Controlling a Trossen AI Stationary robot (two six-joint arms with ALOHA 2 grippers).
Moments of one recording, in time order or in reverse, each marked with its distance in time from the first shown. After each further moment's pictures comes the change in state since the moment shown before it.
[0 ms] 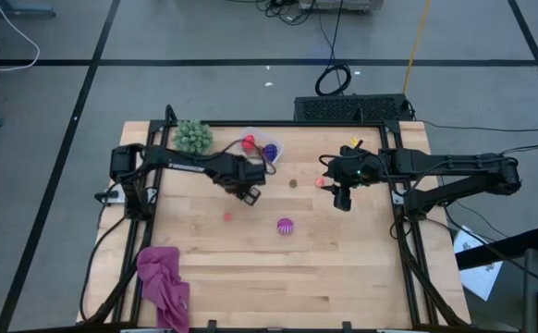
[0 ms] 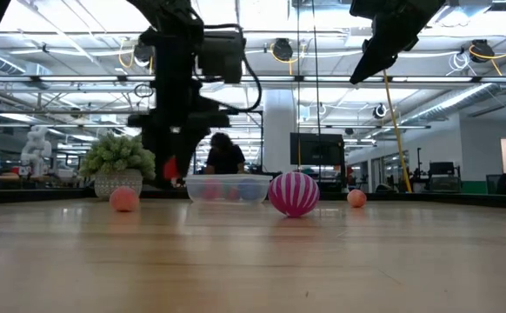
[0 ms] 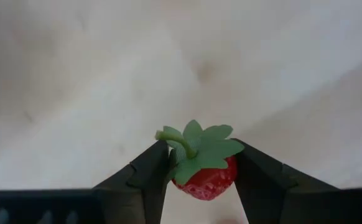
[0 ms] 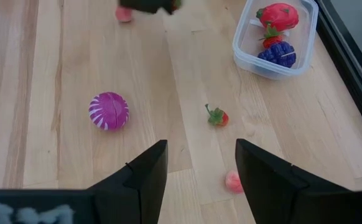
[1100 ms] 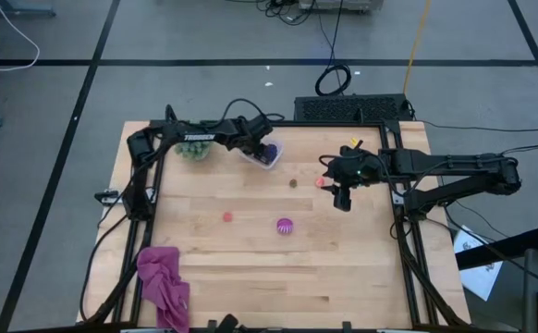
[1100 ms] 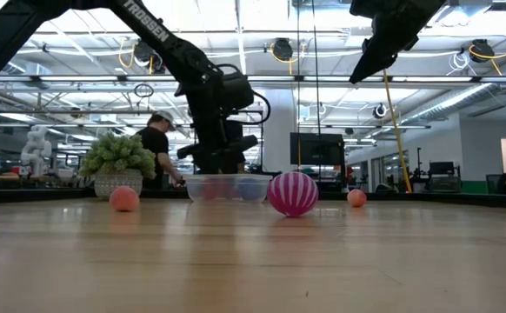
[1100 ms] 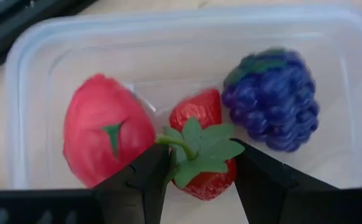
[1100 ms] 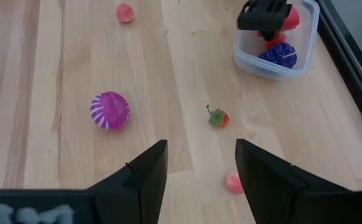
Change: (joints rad) left arm 0.333 0.175 0.125 0.400 0.059 0.391; right arm 0.003 0.000 0.000 0.002 0.000 0.000
